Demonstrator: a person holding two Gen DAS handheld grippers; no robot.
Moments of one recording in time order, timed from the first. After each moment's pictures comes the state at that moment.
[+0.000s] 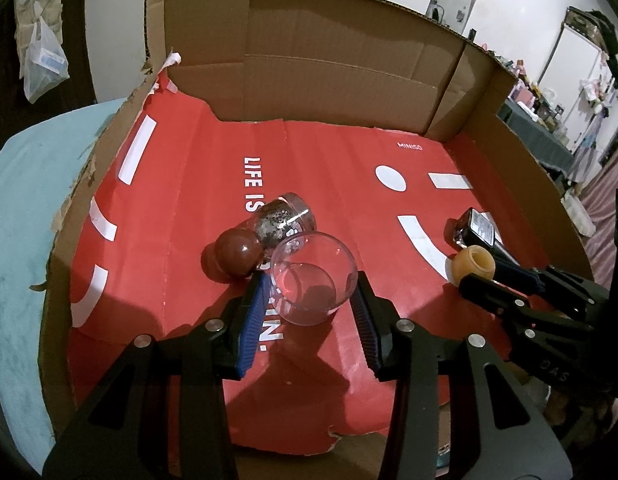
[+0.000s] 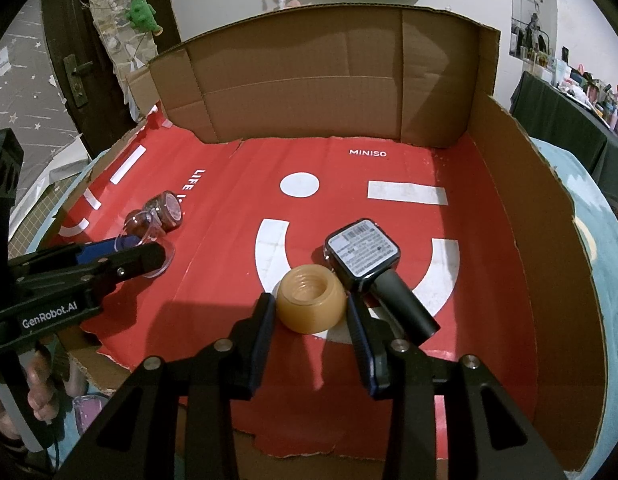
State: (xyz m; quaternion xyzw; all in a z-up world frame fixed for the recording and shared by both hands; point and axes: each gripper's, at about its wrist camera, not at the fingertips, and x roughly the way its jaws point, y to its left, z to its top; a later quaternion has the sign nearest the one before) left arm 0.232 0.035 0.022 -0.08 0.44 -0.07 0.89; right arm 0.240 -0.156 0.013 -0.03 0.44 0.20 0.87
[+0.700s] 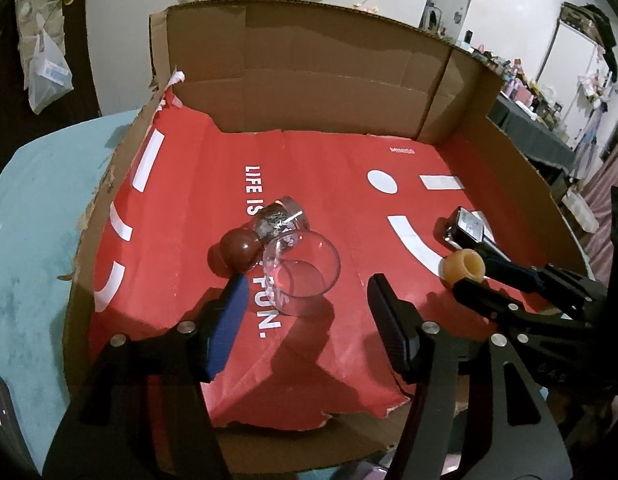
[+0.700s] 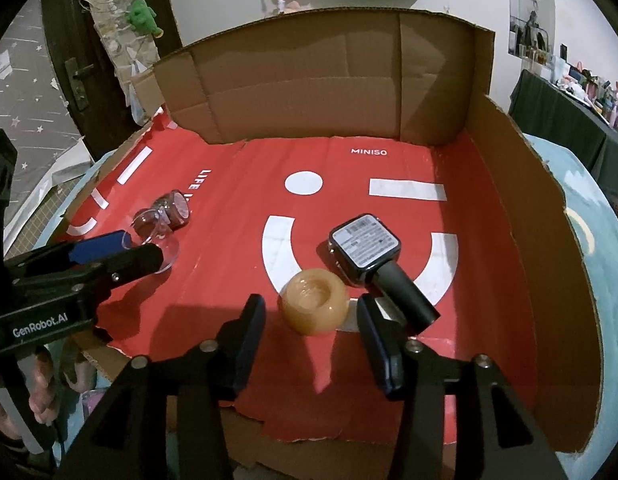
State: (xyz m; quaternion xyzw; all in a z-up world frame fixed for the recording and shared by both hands) left arm 0.217 0.030 0.034 -0.06 0.43 -0.06 0.90; right arm 0.229 -0.157 0.018 -0.02 0.44 0.20 0.88
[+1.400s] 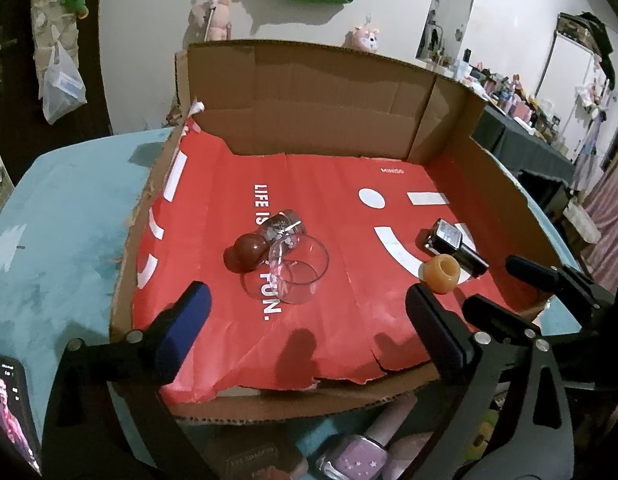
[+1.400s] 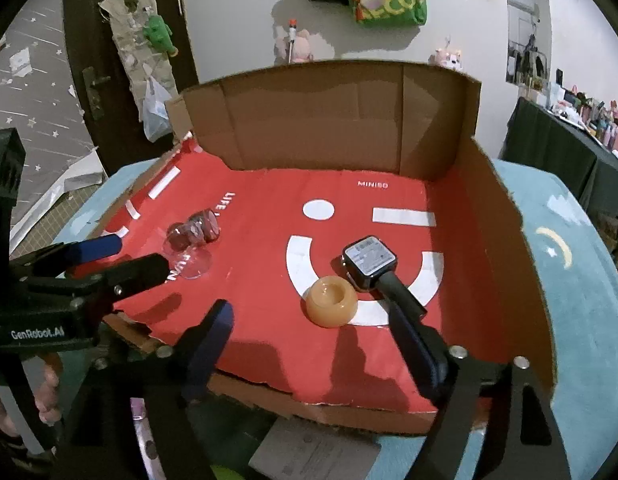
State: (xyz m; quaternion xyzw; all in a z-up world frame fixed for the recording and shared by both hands) left arm 0.184 0.030 0.059 -0.06 0.39 -0.05 0.92; right arm 0.195 -0.159 0.050 -0.03 0.38 0.20 0.90
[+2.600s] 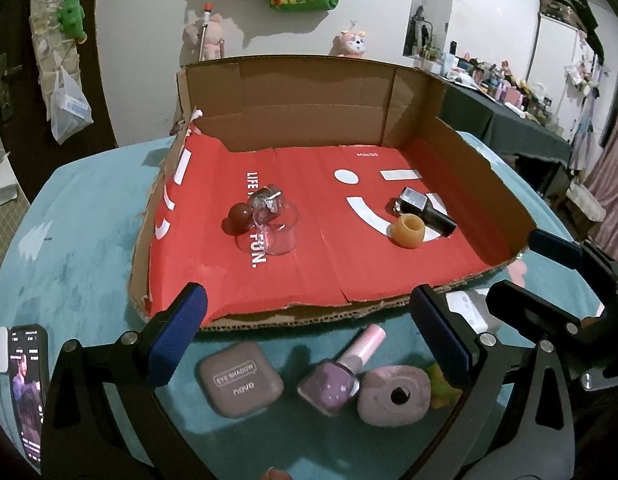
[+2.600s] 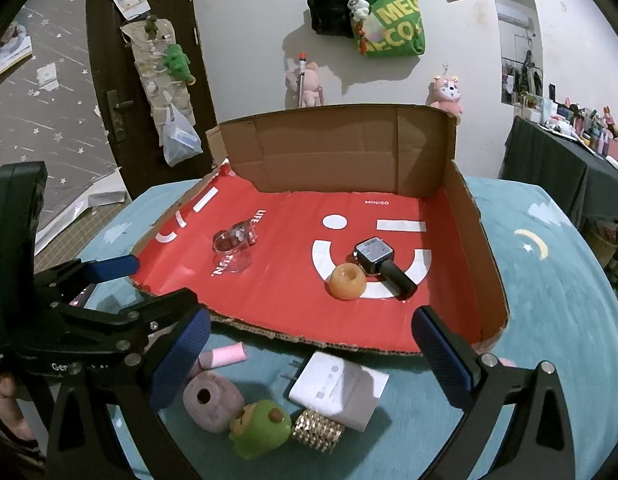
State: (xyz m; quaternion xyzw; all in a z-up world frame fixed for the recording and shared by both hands) left arm 0.125 0.006 0.073 -0.02 0.38 -0.04 0.92; right arm 0.135 -0.174 0.075 -0.01 0.34 0.22 0.91
